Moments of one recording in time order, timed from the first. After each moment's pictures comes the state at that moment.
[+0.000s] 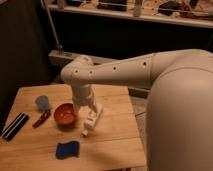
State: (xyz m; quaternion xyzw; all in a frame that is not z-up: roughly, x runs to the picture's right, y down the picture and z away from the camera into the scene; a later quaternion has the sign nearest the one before) arm -0.102 0.101 0.704 -0.26 0.23 0.64 0.68
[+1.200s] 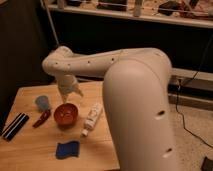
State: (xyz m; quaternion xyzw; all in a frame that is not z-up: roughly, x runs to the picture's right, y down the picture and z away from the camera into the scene) arm -0.207 0.032 0.770 -0.26 0.16 0.48 0.82
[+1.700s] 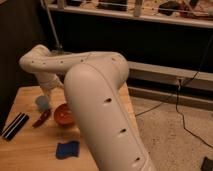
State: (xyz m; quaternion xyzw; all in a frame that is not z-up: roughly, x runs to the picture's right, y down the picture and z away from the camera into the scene) arm -0.301 0.021 0.800 -0.28 0.13 0.38 0.87
